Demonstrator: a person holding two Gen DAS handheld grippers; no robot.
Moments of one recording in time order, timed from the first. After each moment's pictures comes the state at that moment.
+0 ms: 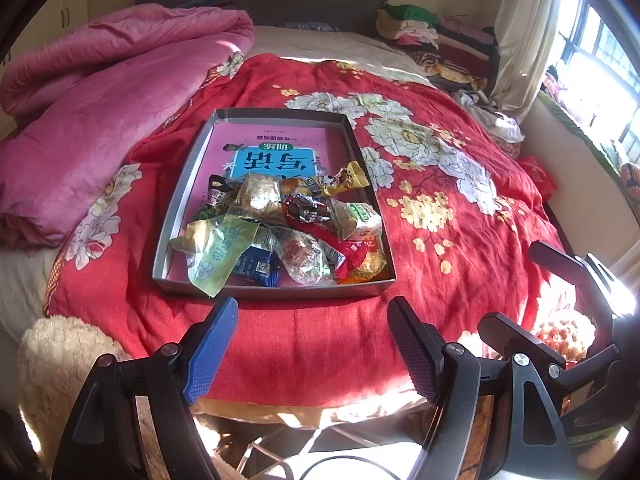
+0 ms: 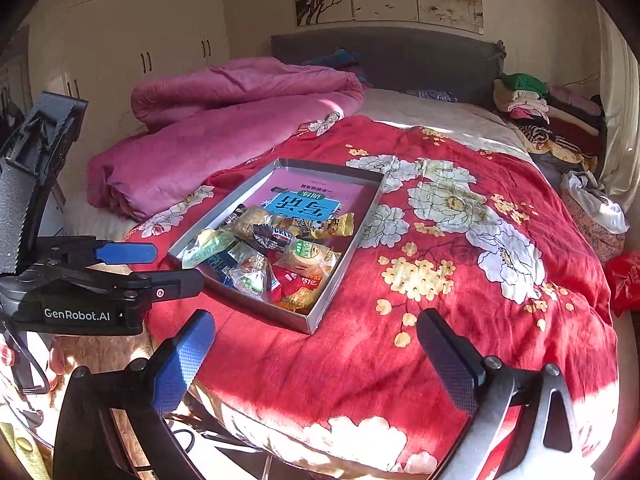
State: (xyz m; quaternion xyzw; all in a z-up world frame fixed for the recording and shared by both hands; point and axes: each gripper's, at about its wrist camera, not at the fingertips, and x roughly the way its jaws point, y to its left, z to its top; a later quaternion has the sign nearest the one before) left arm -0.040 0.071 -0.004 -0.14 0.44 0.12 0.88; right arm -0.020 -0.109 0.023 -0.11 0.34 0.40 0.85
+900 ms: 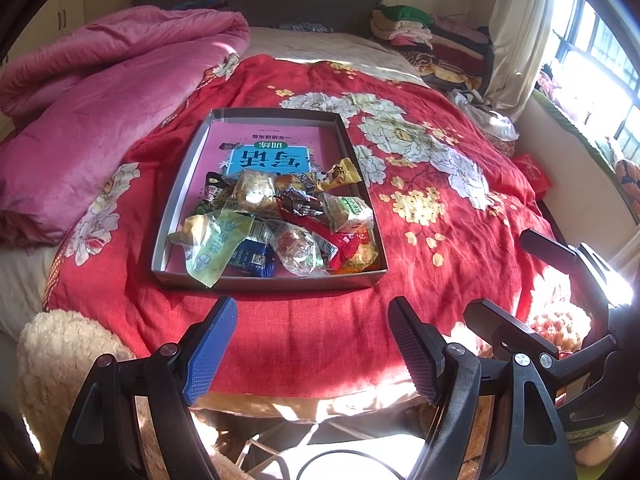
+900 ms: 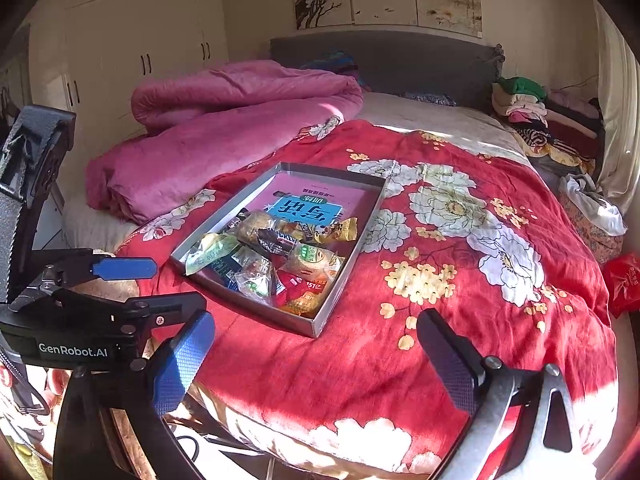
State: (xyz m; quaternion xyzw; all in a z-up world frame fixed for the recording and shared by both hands) left arm -0.048 0.067 -0.002 -0.13 0.44 0.11 0.88; right arm -0.027 -0.106 0.028 -0.11 0.33 0.40 0.85
